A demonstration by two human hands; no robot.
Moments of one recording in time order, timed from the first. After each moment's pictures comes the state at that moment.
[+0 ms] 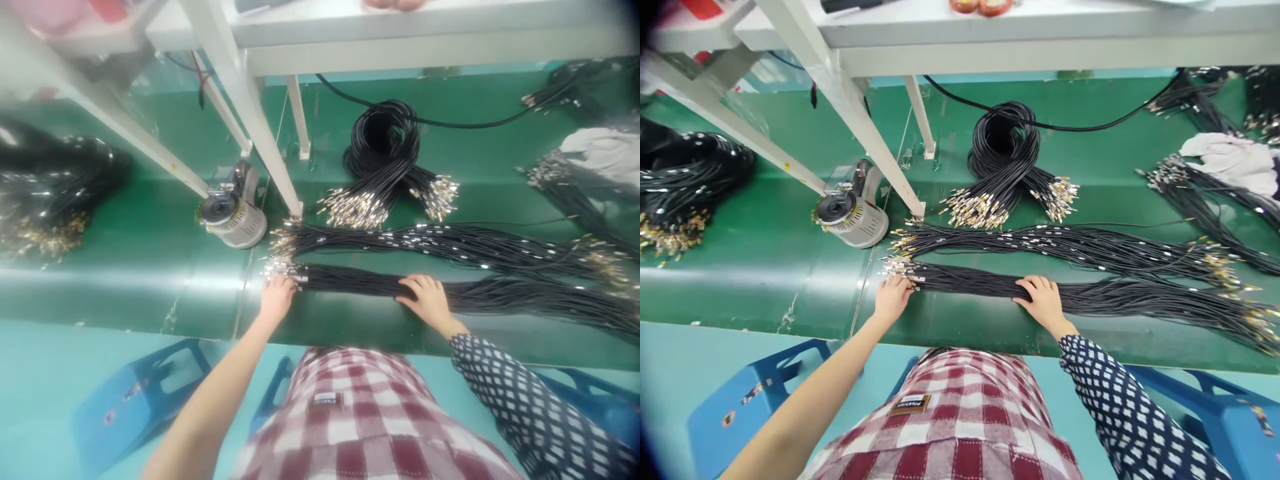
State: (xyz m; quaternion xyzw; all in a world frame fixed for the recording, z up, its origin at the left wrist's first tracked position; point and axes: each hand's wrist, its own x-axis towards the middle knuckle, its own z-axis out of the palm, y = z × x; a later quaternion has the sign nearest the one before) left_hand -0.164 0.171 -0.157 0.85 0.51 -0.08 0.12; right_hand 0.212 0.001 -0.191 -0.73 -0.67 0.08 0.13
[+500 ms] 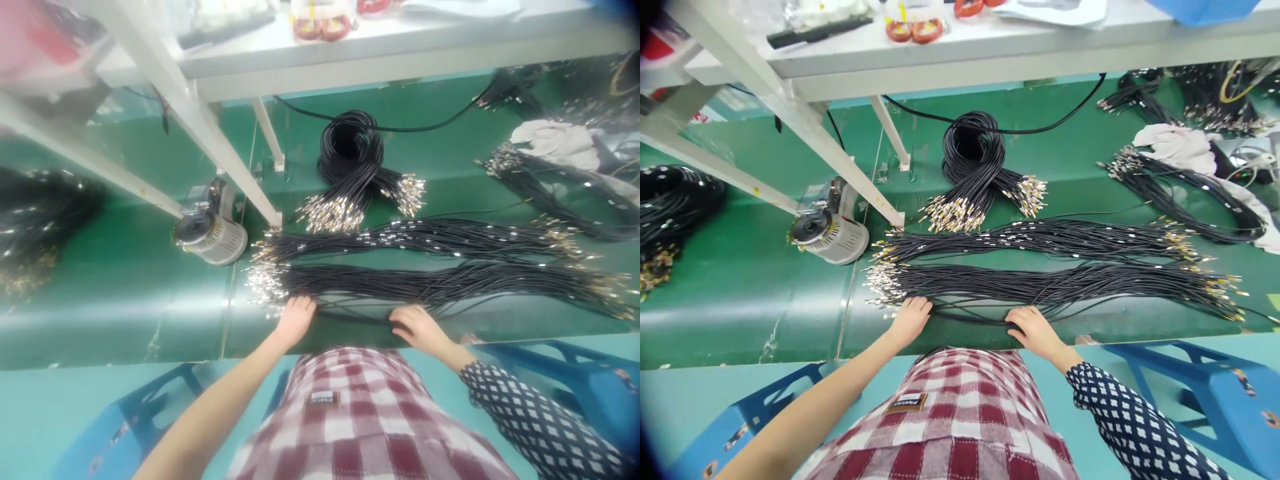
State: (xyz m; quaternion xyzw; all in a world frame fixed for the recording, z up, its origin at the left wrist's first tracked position) left_hand -0.108 0.124 -0.160 0.94 0.30 -0.09 0.12; right_hand 0.193 -0.068 -0.180 -0.64 -0.73 0.17 0.17
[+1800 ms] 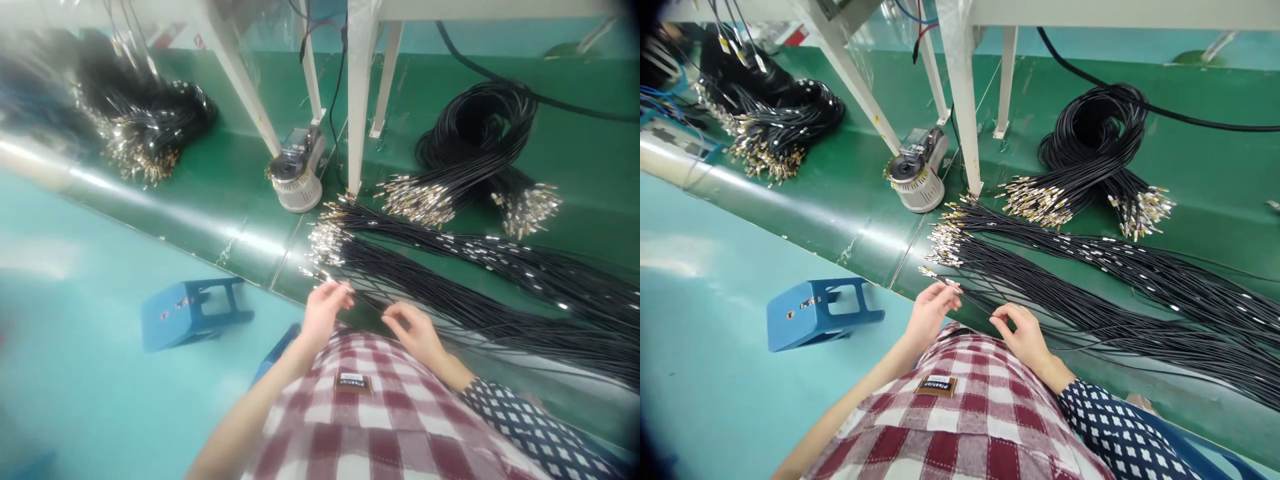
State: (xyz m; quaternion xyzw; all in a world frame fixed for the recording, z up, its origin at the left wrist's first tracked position) left_hand -0.128 0.054 -0.097 0.26 0.52 0.43 0.68; right_hand 0.077 0.004 -0.128 -0.55 -0.68 0.33 0.35
